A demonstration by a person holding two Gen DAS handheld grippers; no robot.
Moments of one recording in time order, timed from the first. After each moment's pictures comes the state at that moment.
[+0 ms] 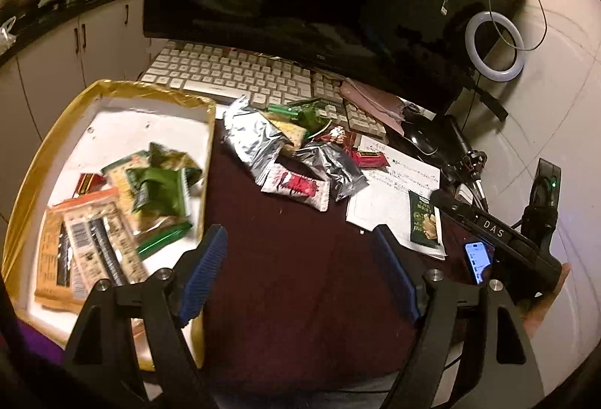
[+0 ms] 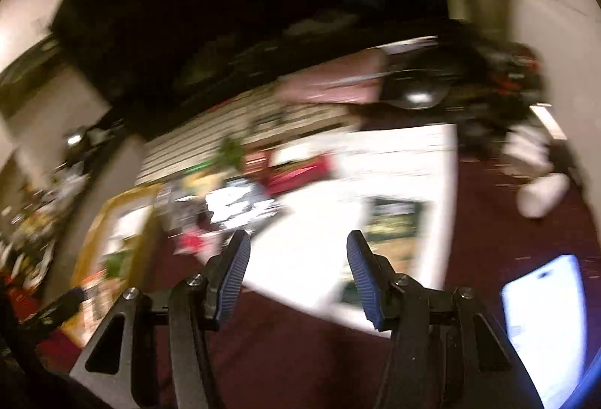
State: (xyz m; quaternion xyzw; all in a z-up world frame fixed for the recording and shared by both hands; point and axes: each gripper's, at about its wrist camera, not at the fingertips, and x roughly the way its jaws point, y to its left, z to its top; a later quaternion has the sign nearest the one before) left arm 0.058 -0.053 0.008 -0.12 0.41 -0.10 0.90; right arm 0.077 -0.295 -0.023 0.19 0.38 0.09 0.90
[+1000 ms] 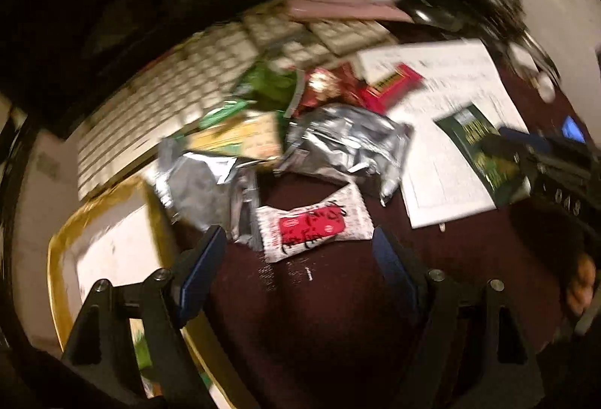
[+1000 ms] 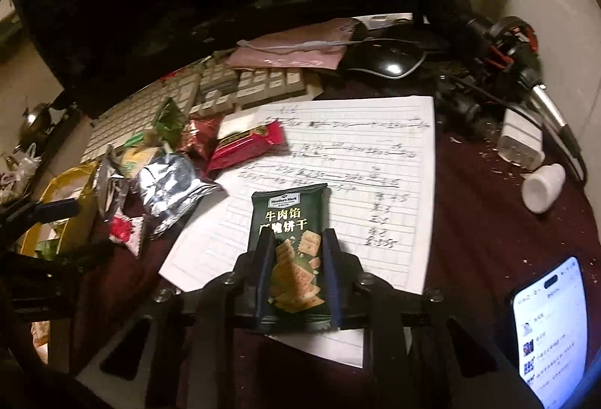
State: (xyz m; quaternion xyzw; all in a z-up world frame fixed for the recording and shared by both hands) left arm 0.171 -0.131 -0.045 0.22 0.50 -0.16 0.82; right arm 0.098 -0.283 -0.065 0.13 0.41 0.05 0.90
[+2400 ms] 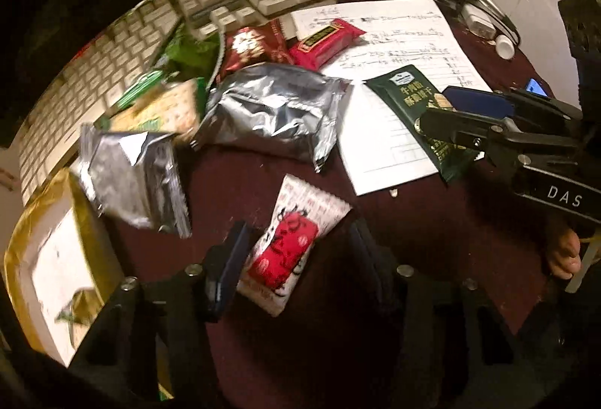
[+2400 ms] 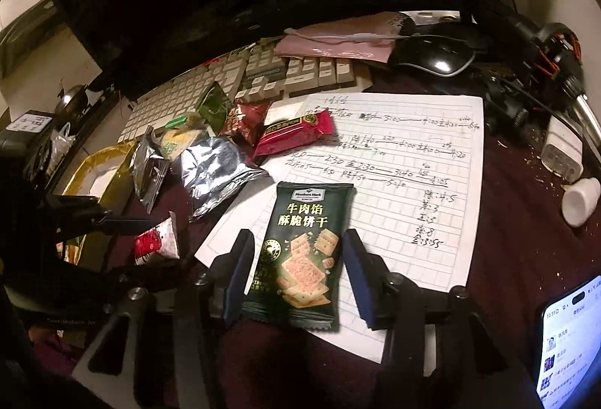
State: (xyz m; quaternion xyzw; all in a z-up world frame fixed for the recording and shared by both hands) left arm 0.174 -0.138 -0.075 0.19 0.55 -0.23 0.78; right arm 0.099 -0.274 -0.065 0.13 0.41 0.13 0.89
